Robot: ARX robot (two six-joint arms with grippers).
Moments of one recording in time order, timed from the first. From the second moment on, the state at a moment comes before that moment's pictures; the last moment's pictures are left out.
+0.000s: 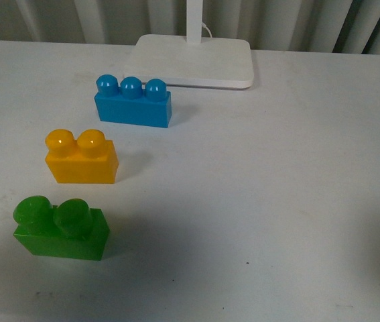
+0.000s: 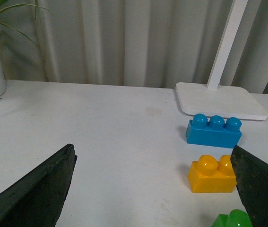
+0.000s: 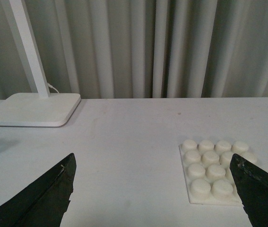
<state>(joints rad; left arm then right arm) 0.00 0.00 0.01 0.00 0.00 0.00 0.00 0.00 0.01 0.00 0.00 0.00</state>
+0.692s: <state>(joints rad) 0.00 0.00 0.01 0.00 0.00 0.00 0.00 0.00 0.01 0.00 0.00 0.00</state>
